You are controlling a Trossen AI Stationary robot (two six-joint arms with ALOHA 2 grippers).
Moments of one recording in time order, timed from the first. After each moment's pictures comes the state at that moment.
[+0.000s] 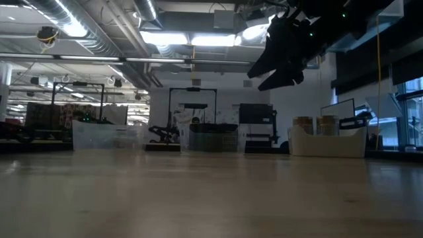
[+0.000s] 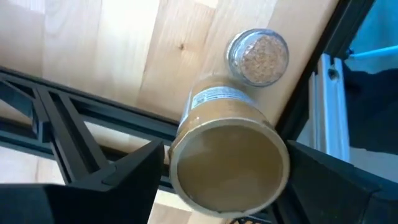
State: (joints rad) left arm -1.28 1.61 1.25 -1.14 -0.01 -1.61; right arm -0.09 1.29 0.75 0.00 0.24 0.28
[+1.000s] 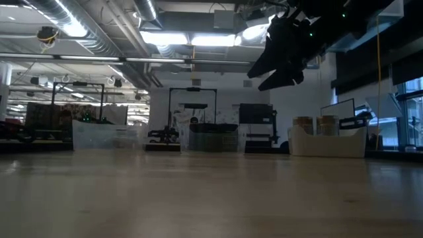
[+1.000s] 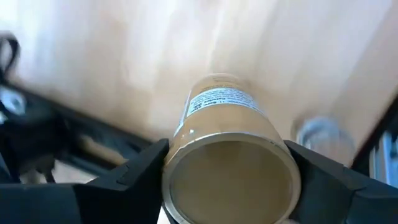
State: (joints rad) left arm -1.08 1.56 1.28 -1.40 -0.12 -1.41; right arm -0.09 1.29 0.75 0.00 0.24 0.28
